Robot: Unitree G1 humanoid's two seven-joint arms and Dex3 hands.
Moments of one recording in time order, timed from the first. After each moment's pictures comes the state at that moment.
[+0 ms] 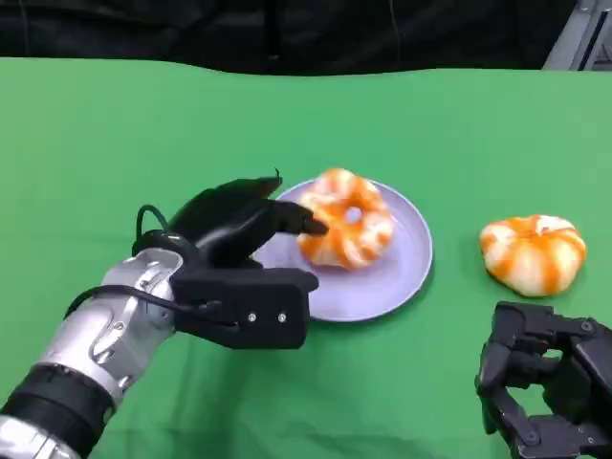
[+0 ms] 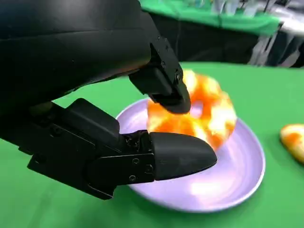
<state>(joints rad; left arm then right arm) -0.61 0.25 -0.45 0.57 0.64 -0.29 -0.02 0.27 -0.16 0.03 -0.36 0.19 0.00 0.35</state>
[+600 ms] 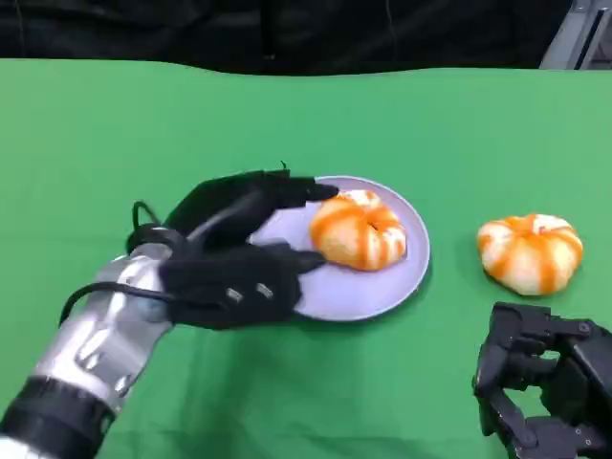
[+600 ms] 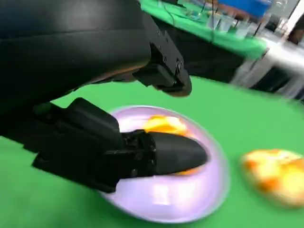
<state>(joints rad) -0.50 0.21 -0.30 0.38 0.31 -0.24 -0.20 0.28 -0.16 0.04 -0.39 0.18 0.03 0.33</state>
